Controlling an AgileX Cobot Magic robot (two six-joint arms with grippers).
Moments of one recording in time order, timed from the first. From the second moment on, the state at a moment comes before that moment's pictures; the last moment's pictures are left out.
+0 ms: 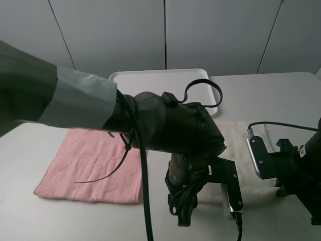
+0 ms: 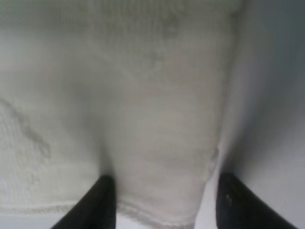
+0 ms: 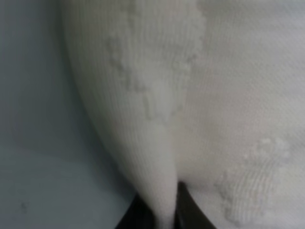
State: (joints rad) left arm -1.13 2.23 -1.44 0.18 0.86 0.35; right arm 0.21 1.64 -0.38 -0.06 0.38 -1.27
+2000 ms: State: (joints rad) left arm -0.93 2.03 -1.43 0.09 0.62 0.16; right arm 0.21 1.20 -0.44 0.16 0.46 -0.34
